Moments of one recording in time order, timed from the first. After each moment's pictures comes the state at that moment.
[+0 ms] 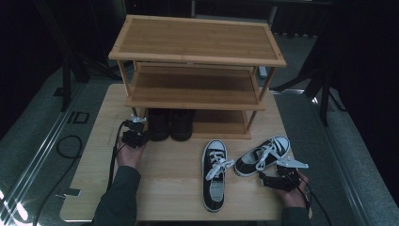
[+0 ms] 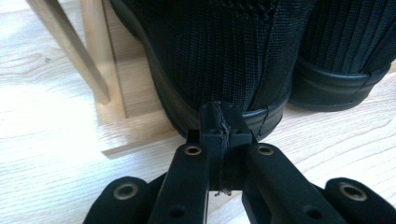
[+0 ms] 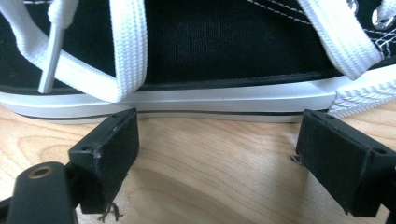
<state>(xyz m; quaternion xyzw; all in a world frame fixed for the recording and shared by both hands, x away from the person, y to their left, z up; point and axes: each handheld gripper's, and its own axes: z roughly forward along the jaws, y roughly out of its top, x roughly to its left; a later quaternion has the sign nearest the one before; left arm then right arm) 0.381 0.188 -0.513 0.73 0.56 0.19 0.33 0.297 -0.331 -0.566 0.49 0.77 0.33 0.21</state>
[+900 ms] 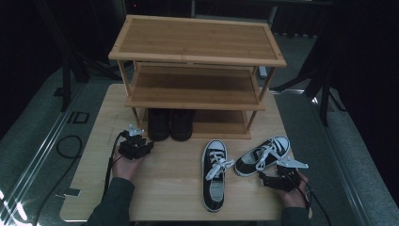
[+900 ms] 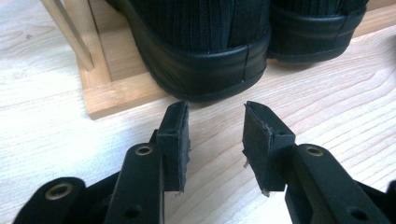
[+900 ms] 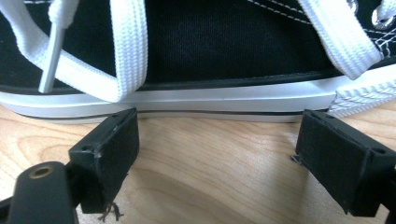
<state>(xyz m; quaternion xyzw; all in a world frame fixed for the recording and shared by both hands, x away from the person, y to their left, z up) 0.349 0.197 -0.535 0.75 0.53 0.19 0.35 0.297 -0.330 -0.566 0.49 0.77 0.33 0.21</state>
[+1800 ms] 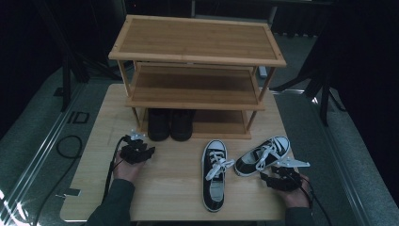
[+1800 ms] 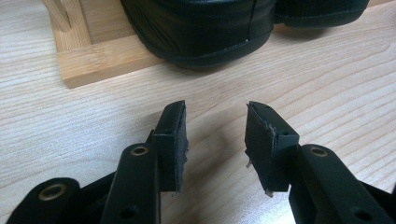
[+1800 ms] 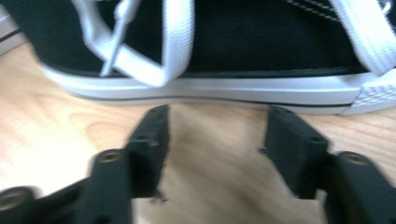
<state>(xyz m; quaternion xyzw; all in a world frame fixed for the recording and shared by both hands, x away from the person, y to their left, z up) 0.347 0.195 -0.551 0.76 0.53 0.17 0.33 0.292 -0.332 -0.555 0.47 0.80 0.33 0.17</state>
